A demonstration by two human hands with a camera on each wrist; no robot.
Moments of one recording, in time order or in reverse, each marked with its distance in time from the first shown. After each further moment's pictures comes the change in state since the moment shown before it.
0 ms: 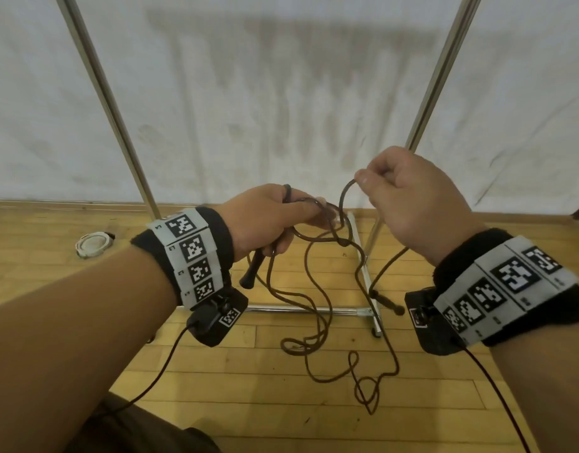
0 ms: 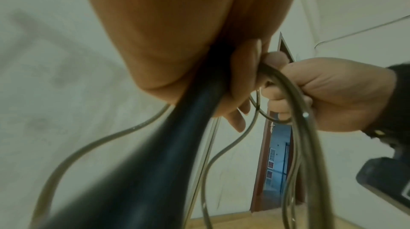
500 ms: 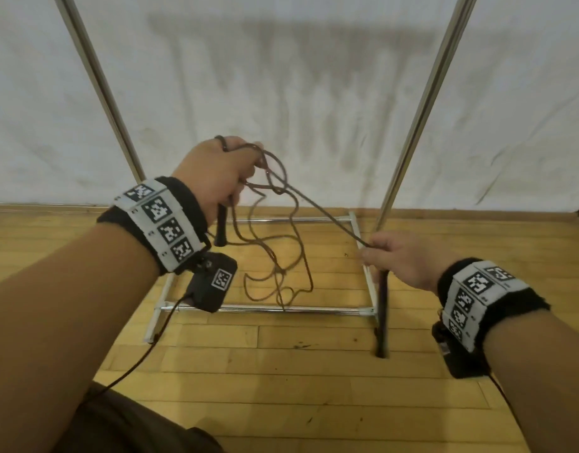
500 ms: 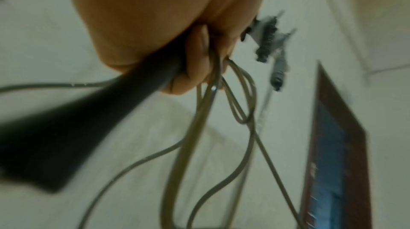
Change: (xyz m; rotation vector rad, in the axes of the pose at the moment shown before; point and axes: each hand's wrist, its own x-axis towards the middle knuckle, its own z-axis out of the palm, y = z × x) left_hand 0.010 0.001 -0.051 -0.176 0.552 0.053; right_hand -0.019 0.081 0.023 -0.028 -0.547 0.245
